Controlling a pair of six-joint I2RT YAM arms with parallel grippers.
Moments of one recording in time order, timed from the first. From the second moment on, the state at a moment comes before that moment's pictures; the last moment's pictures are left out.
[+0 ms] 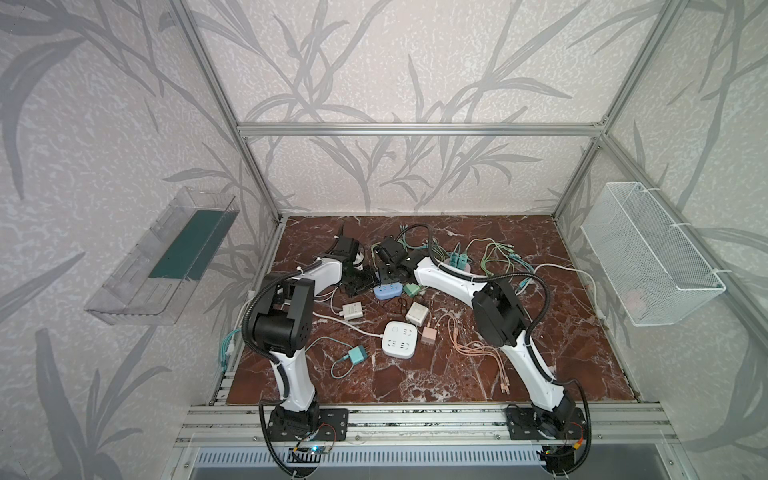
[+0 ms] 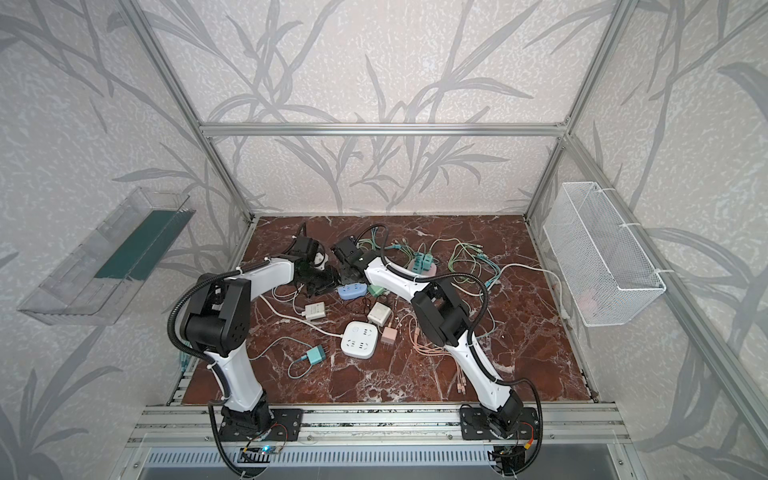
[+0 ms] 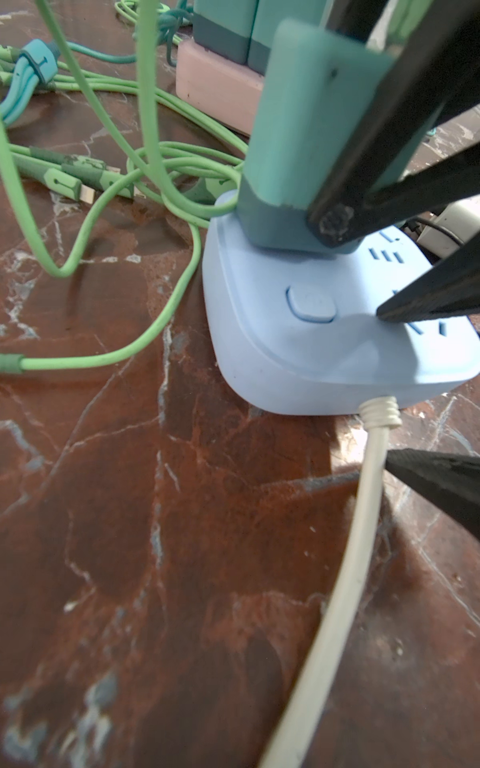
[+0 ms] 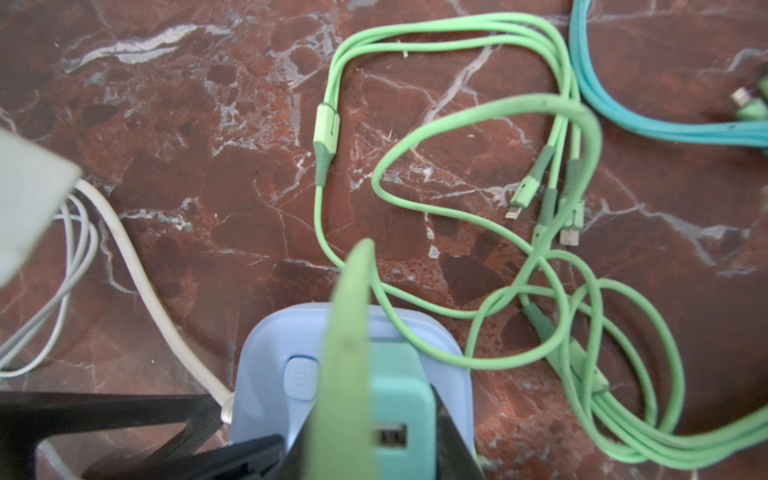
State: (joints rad) left arm -0.19 1.89 1.19 -0.47 0.37 -0.50; right arm 0.83 2.39 2.05 -0.62 0.19 0.50
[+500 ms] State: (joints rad) left arm -0.17 1.89 1.18 -0.46 0.38 -0.52; right arm 0.90 2.48 2.39 -0.82 0.30 0.37
